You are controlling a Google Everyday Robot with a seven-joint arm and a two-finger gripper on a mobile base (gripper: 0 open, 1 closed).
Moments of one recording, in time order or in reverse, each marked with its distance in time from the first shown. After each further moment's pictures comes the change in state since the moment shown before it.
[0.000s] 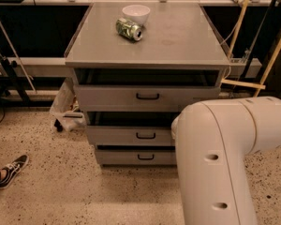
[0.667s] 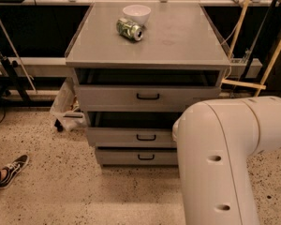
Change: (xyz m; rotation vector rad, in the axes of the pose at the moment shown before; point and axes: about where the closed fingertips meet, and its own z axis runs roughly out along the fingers) arm 0.003 0.008 -0.004 -0.002 -0.003 0.003
